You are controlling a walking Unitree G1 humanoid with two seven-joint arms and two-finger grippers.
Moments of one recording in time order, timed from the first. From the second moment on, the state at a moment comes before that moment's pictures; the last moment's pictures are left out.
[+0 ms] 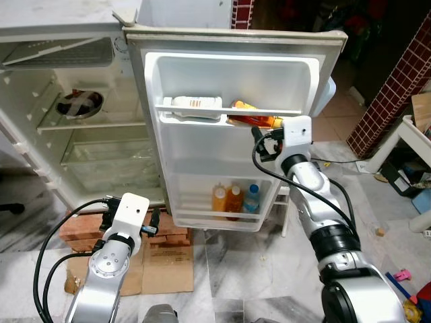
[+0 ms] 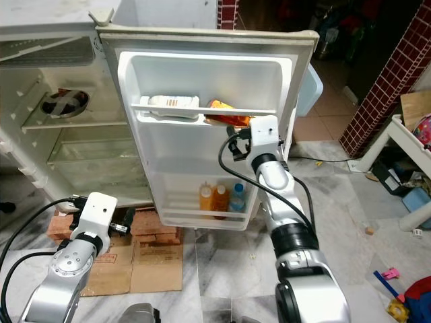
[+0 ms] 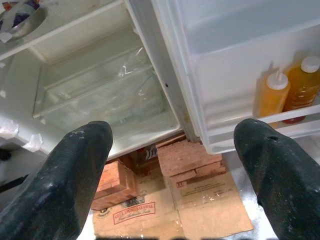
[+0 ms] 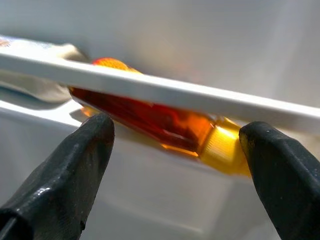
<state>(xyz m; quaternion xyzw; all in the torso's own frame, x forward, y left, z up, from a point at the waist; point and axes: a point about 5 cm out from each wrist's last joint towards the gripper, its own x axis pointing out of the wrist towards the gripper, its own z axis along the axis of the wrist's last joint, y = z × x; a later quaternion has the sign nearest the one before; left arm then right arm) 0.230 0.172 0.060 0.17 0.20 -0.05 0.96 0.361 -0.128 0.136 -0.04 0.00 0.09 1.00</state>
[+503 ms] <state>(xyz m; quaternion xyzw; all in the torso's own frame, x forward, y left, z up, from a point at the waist) 0.230 0.173 0.060 0.17 0.20 -0.04 0.96 0.360 -0.129 0.137 -0.03 -0.01 0.07 1.00</state>
